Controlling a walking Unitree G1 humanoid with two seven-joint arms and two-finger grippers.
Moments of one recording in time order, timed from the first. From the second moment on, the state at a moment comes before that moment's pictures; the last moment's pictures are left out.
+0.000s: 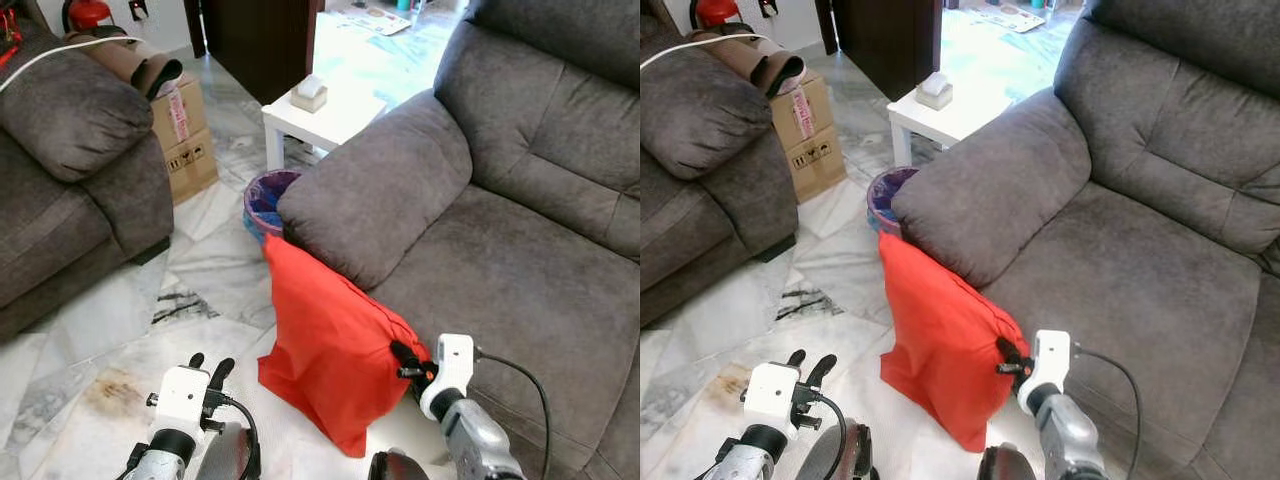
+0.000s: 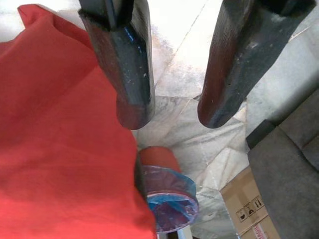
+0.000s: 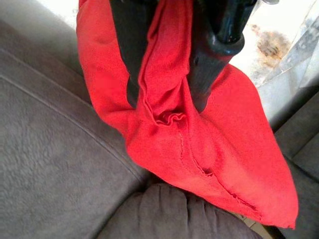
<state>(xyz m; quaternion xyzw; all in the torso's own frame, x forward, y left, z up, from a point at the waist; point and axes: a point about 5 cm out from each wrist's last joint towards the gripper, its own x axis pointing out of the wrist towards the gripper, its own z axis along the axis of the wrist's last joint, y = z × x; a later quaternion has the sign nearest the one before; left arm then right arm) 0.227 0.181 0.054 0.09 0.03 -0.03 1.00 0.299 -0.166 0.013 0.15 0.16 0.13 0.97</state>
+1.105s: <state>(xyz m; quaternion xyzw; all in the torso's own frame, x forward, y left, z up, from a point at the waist) 0.232 0.177 0.050 0.09 0.03 -0.04 0.99 0.281 -0.170 0.007 0.14 0.13 0.10 0.98</state>
